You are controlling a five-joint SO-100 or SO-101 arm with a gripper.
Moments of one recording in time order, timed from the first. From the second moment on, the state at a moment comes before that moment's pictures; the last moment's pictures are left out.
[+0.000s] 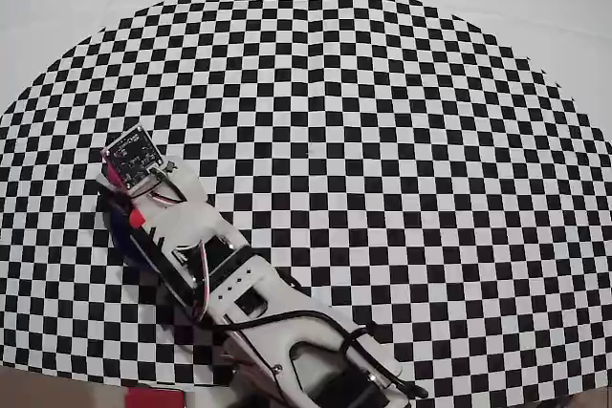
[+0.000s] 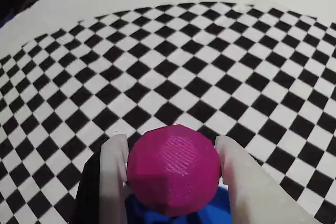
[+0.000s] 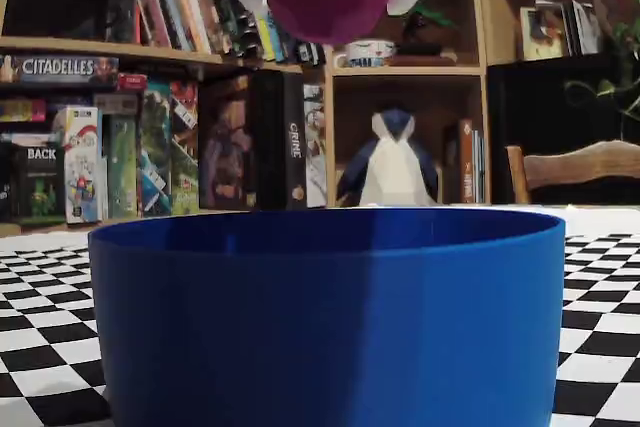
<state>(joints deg) -41.6 145.4 164.4 2.8 -89.1</state>
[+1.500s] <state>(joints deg) -41.6 157.1 175.6 6.9 -89.1</state>
